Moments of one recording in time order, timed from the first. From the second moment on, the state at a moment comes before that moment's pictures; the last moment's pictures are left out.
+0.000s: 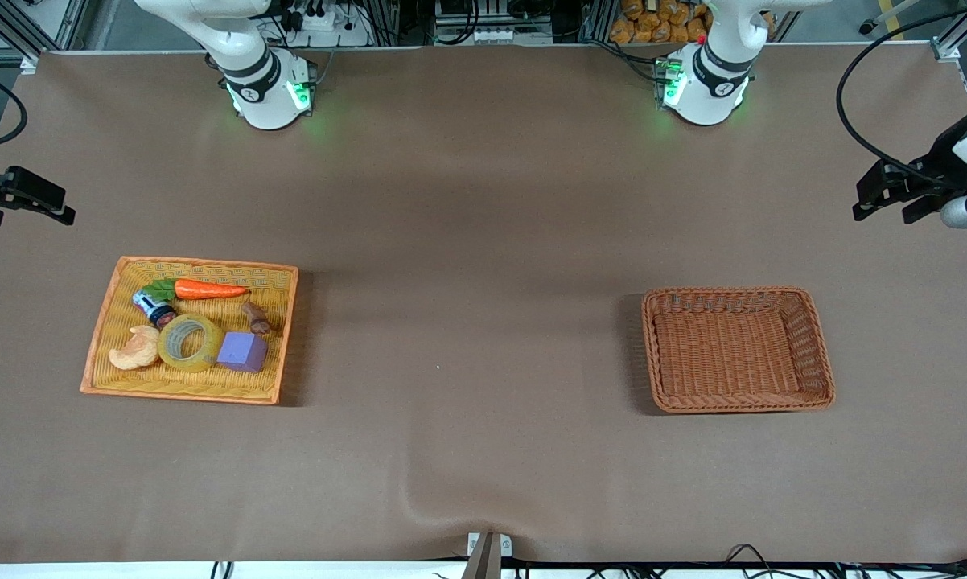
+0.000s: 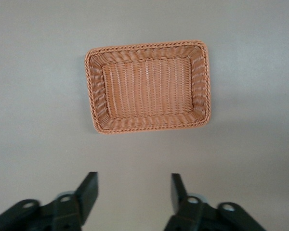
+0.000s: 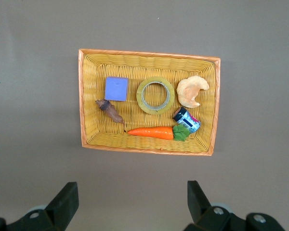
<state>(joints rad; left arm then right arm) -0.05 0.00 0.00 -1.54 -0.02 1.55 0.04 -0.03 0.04 -0.05 -1.50 0.01 1.50 -0.08</state>
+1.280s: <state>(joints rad) -0.02 -0.01 0.00 -1.56 -0.02 1.44 0.03 -0.01 0.08 -0.04 -1.75 0.01 1.79 -0.19</state>
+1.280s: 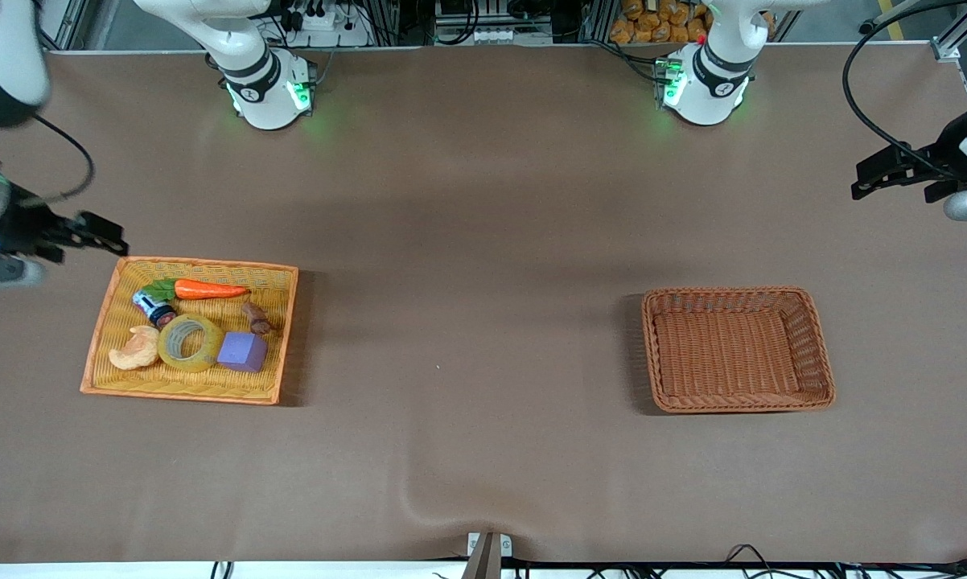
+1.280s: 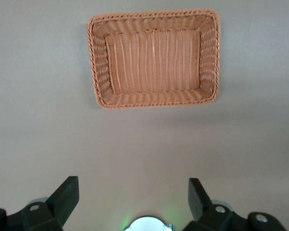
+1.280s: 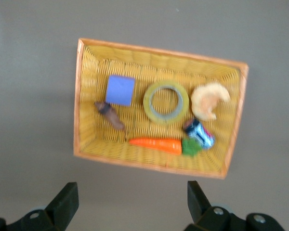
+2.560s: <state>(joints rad) 0.01 -0.16 -0.04 -1.55 0.01 1.35 0.00 -0.02 0.44 -0.05 -2.09 0.00 2.49 -0.67</state>
